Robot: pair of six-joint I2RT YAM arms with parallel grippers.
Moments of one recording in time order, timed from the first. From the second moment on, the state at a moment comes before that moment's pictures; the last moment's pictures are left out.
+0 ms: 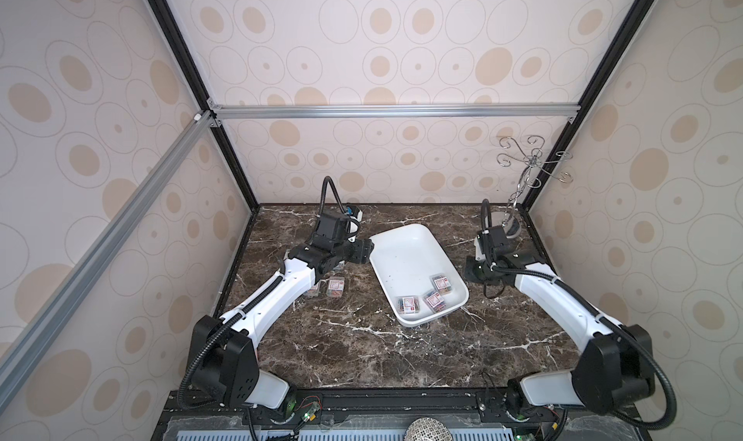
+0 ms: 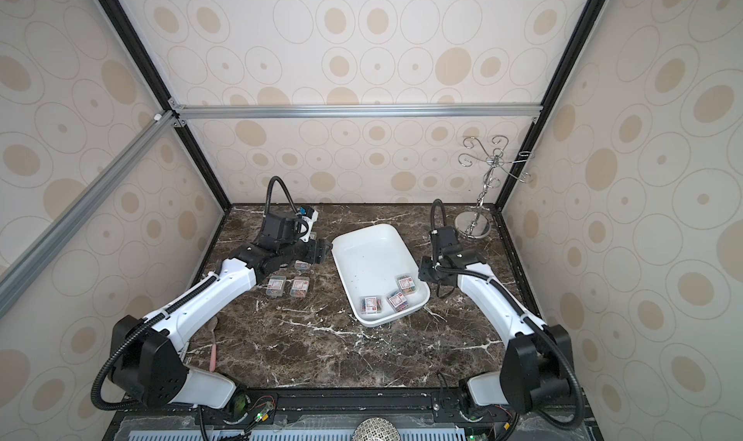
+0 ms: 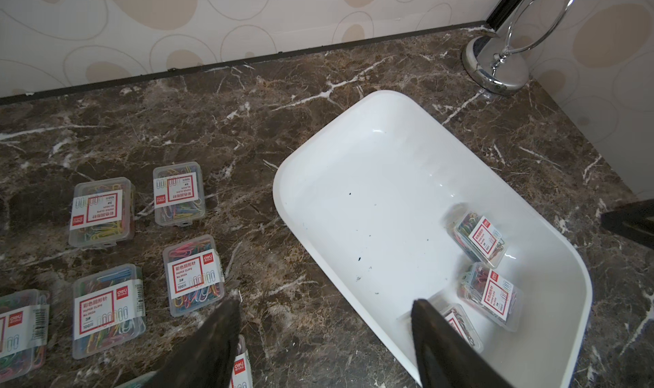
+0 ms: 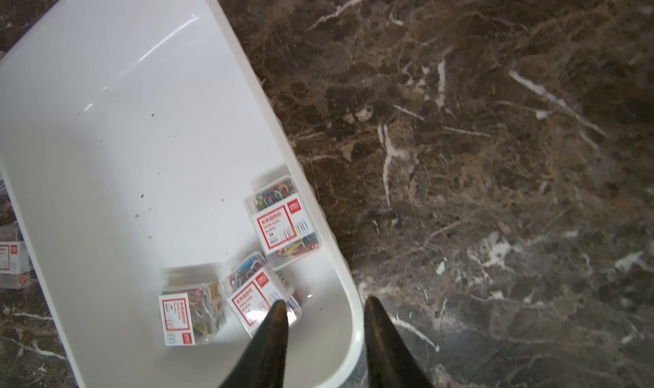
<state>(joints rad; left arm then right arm) -0.45 1.45 1.18 -0.41 0.08 -0.16 0.27 1.32 1.02 -0.75 0.02 0.49</state>
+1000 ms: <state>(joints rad) -0.48 1.44 1.16 -0.39 0.07 -0.18 0.29 1.57 1.00 -0.74 0.05 0.44</state>
